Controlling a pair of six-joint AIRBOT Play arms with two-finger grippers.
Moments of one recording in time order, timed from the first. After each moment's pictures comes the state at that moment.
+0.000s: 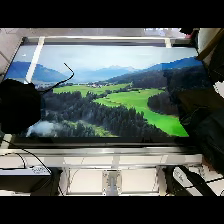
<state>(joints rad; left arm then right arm) 0.79 -1.51 1.44 1.43 -1.29 -1.57 -0.43 -0.99 1.81 -1.13 1.71 1.55</state>
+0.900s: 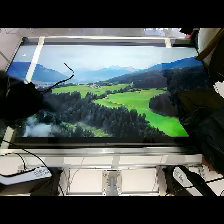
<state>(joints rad) 0.63 -1.33 1.31 0.51 -1.19 -1.23 -0.43 -0.99 1.81 -1.25 1.71 1.50</state>
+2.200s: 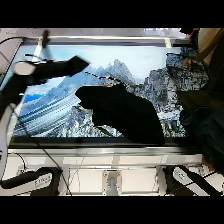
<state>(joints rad) 0.01 -1.29 1.26 0.60 -0.95 -1.20 -0.43 -1.08 1.46 -1.29 1.63 1.45</state>
